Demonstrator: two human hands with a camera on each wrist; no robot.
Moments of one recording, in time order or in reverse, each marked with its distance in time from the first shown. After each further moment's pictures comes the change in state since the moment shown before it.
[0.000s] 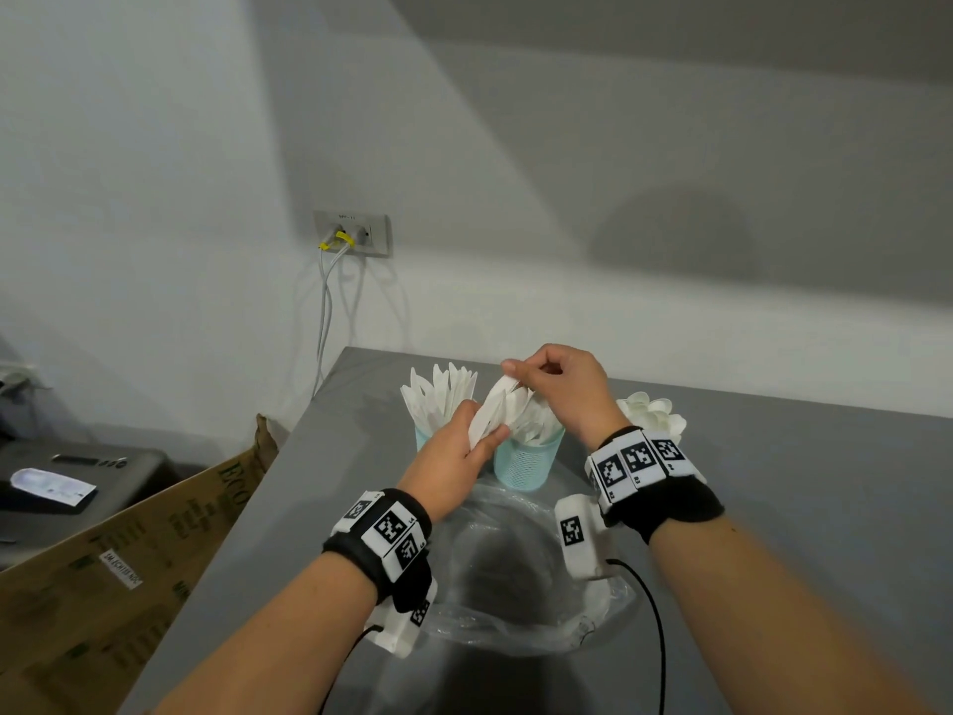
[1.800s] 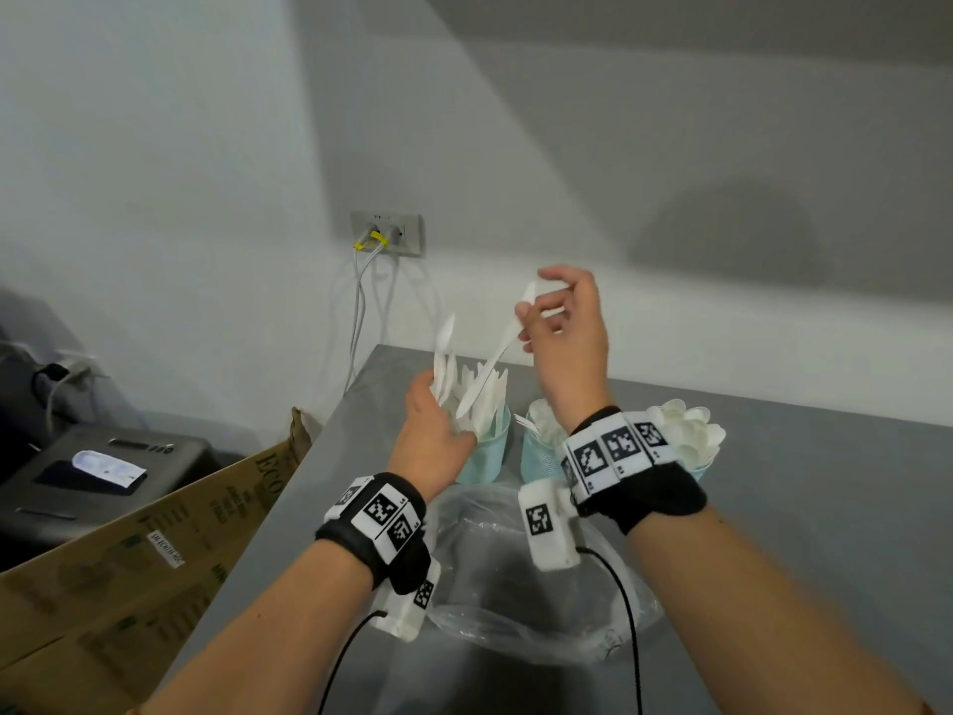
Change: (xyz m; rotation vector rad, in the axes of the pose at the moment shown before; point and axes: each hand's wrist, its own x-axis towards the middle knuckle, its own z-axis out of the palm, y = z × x) left_hand 0.010 -0.026 -0.030 -0.005 0.275 -0.204; right_hand 0.004 -0.054 0.034 0.193 0.264 -0.232
